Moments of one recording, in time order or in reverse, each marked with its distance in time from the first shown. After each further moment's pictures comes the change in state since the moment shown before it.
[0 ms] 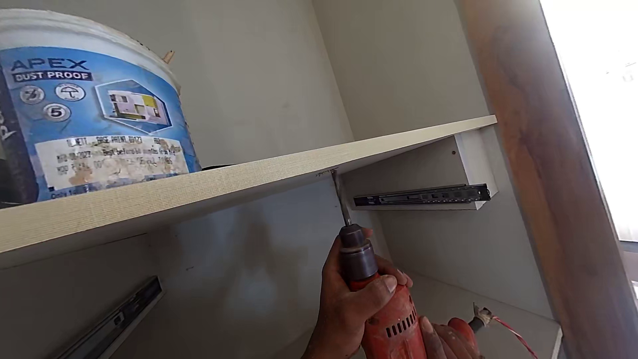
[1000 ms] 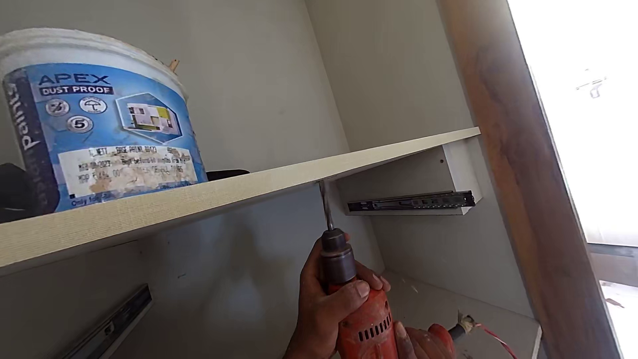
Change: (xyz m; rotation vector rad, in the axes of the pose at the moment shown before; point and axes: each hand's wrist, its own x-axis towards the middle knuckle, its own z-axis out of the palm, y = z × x) left_hand -0.004 0.016 -0.019 -0.042 -0.059 0.064; right_hand 0.010 -0.020 0.005 0.006 -0.004 -0.026
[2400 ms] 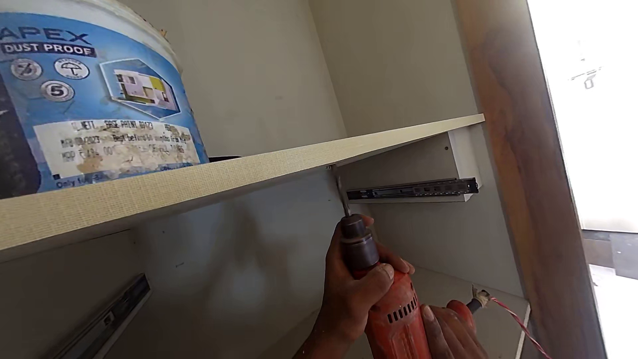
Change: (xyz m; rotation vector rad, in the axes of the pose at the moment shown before) left_hand 0.005 -0.004 0.018 0.056 -0.008 -0.058; right_hand -0.002 0.012 -0.012 -0.067 0.039 0.004
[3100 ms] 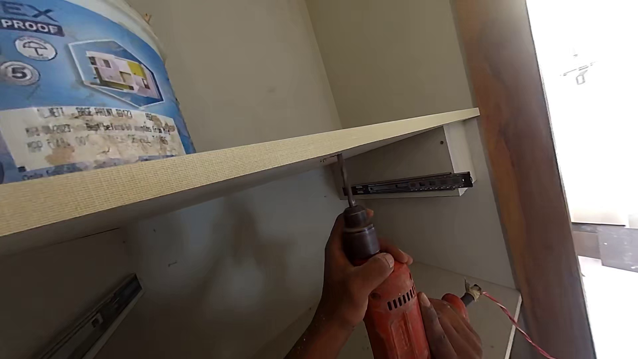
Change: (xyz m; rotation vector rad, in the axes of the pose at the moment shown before) left_hand 0.007 -0.002 0.006 0.082 0.089 -0.047; right_hand -0.002 0.010 0.002 0.027 -0.002 0.002
